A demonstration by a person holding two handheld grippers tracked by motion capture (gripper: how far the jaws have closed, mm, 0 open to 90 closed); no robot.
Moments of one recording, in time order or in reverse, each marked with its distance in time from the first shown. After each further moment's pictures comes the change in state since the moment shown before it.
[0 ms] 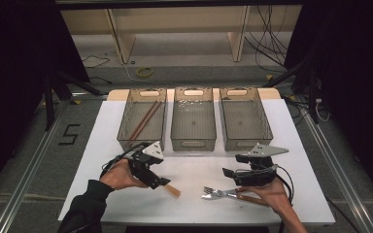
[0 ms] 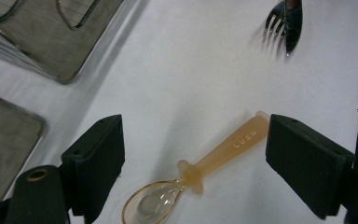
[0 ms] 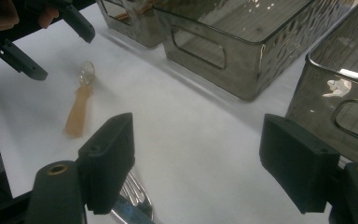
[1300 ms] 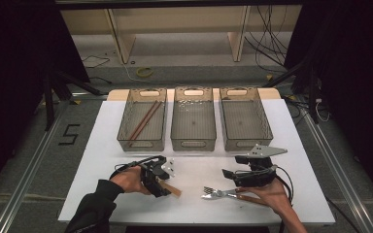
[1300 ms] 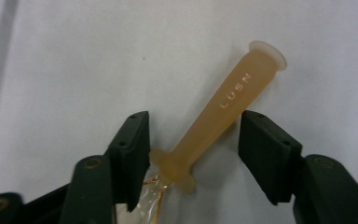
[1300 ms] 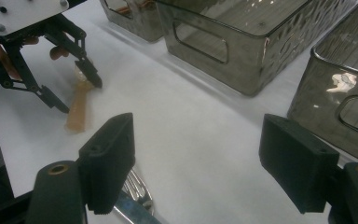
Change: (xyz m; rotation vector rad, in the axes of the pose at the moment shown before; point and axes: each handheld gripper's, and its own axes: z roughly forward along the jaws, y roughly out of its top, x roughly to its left) left arm -0.013 -0.004 0.046 0.248 -0.060 0.202; right arm 0.001 -0.001 0.001 0.019 0.004 -0.007
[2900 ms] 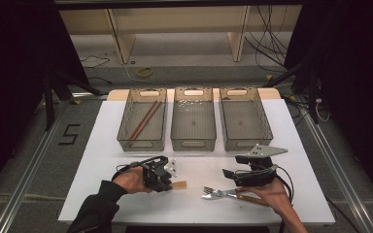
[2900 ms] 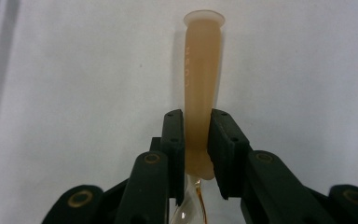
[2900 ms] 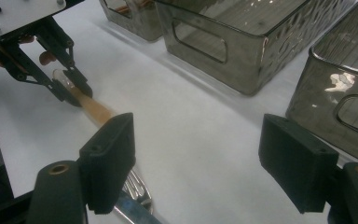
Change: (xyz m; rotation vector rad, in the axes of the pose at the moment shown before) left arm -0.003 0.007 -0.002 0.017 0.022 0.000; right arm -0.001 0.000 -0.001 0.003 -0.003 0.000
